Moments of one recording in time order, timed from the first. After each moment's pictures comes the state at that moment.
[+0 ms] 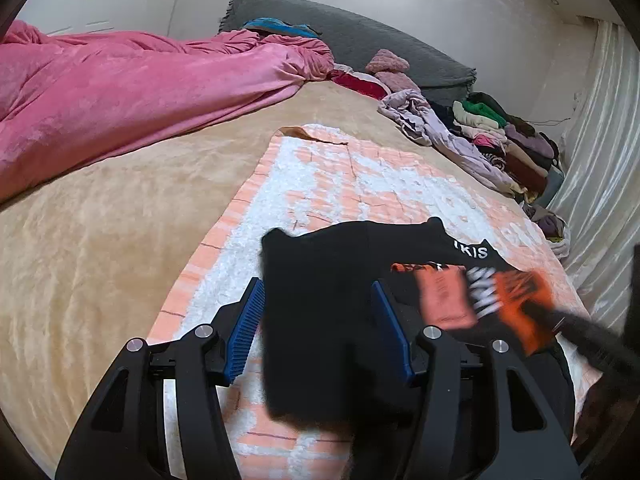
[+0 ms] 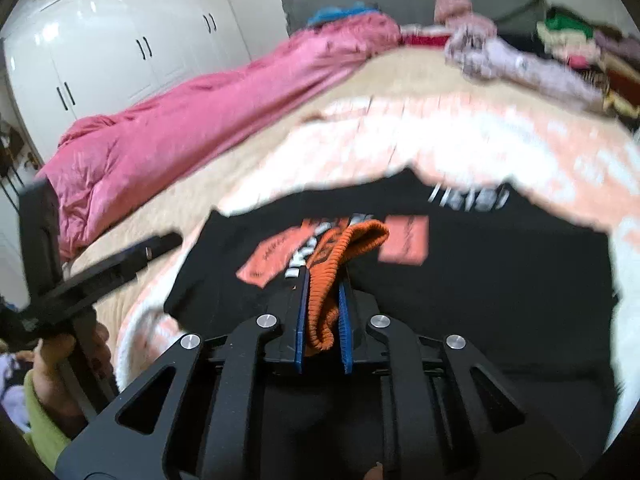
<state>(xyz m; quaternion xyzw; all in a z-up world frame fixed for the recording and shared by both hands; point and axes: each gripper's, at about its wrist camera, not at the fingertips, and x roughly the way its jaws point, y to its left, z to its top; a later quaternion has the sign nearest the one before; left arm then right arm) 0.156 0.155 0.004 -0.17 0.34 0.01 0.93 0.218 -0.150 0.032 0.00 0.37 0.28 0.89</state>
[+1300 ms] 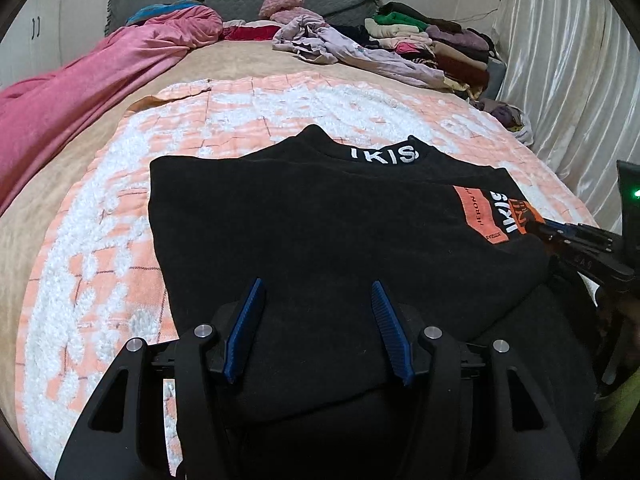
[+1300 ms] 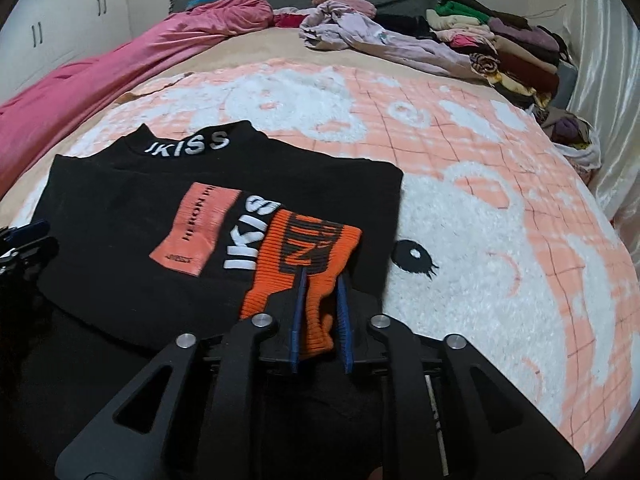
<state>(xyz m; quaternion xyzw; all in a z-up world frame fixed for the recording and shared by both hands) 0.220 0.020 -0.044 -0.03 0.41 -0.12 0.90 0.274 -0.315 -0.045 -0.06 0.41 0.06 0.91</state>
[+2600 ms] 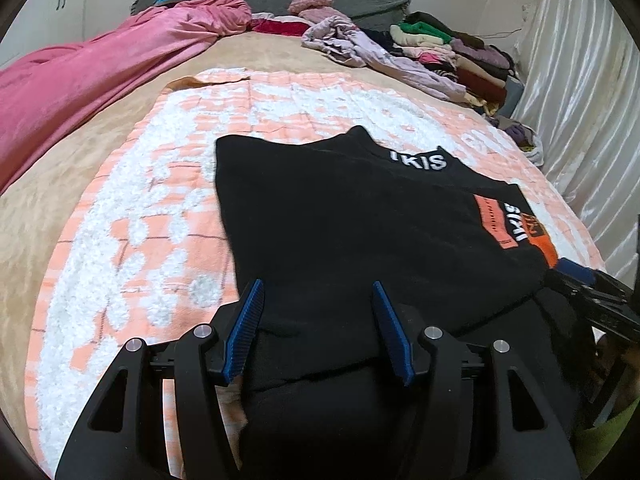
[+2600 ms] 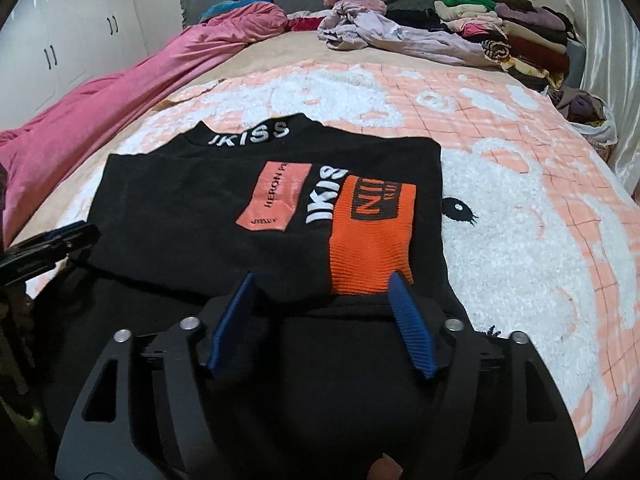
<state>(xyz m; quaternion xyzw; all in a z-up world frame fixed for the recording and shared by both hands) 0.207 0.063 -0.040 -0.07 0.41 -0.09 0.90 0.225 -0.291 -0.034 0.00 0.41 0.11 0.91</state>
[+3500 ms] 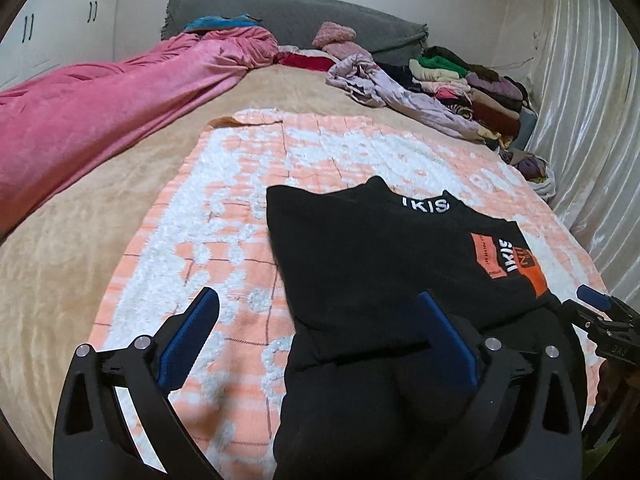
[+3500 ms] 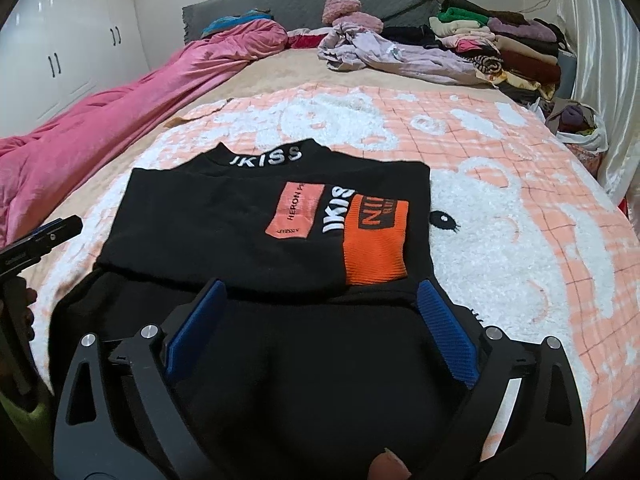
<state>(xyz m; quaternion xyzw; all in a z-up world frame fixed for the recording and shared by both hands) 0.171 0.084 0.007 -0.08 0.36 -0.05 0.93 0.192 -0.288 0.000 0.00 0.38 0.10 0.92</state>
